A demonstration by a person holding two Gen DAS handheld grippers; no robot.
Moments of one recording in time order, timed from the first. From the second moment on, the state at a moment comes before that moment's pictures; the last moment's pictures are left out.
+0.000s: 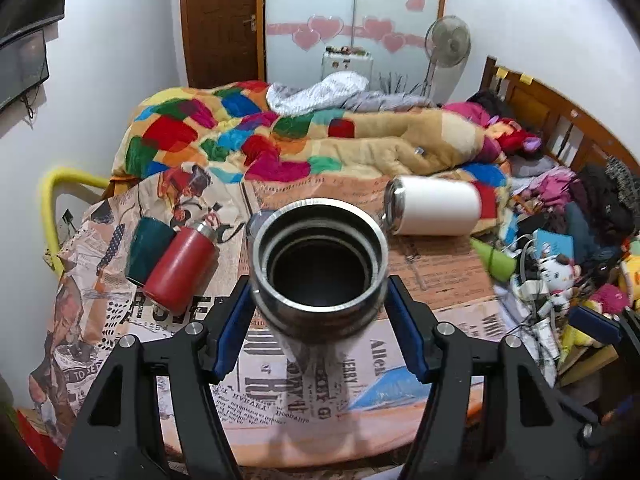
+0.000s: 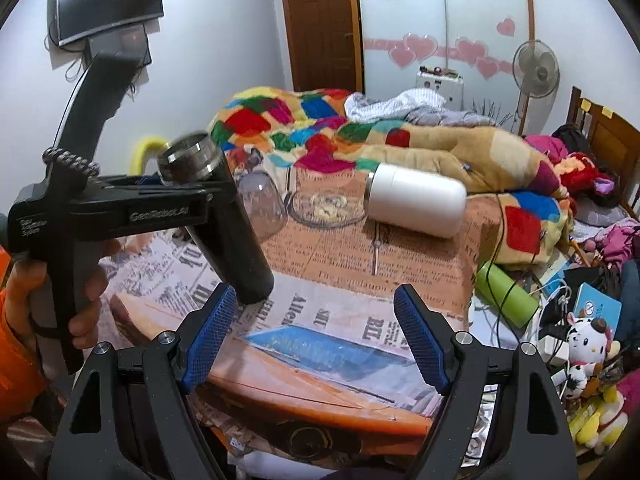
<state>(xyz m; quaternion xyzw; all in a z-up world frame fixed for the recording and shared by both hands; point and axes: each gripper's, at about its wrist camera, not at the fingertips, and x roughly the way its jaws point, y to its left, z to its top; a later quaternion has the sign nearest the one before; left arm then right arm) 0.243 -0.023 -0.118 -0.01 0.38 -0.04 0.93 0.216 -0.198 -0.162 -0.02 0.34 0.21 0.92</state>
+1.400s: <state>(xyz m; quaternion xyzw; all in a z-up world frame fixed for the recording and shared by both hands) -0.020 0.009 -0.004 -0.02 0.09 0.02 1.00 0.067 -0.189 -0.048 0.02 0.11 0.19 0.98</state>
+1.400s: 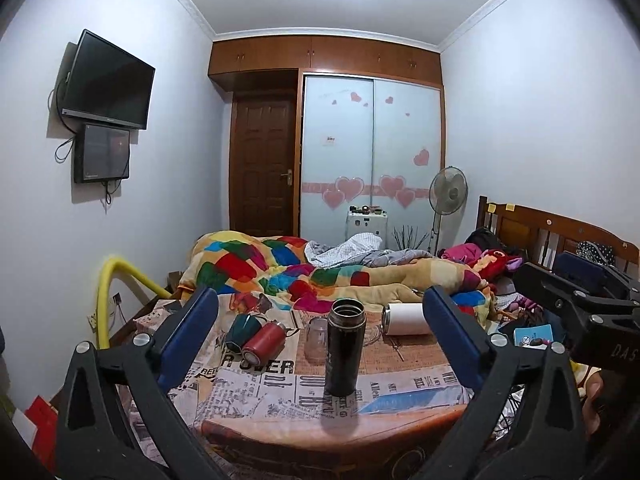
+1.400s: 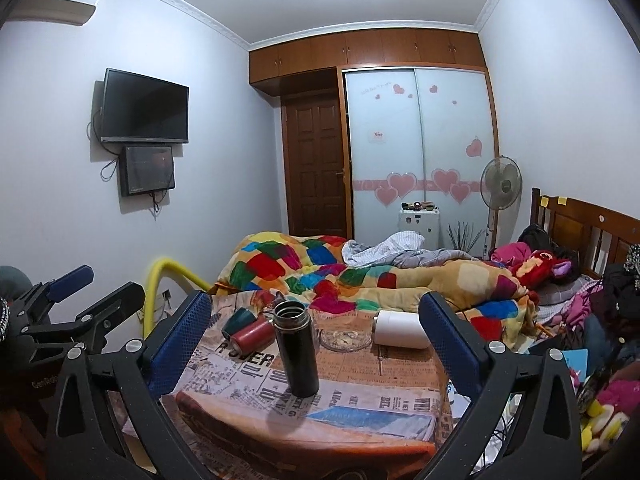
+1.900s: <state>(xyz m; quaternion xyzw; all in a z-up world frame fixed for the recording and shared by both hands) -0.021 0.009 -0.005 -0.02 0.09 0.02 1.00 0.065 -0.188 -0.048 0.02 0.11 0.19 0.98</state>
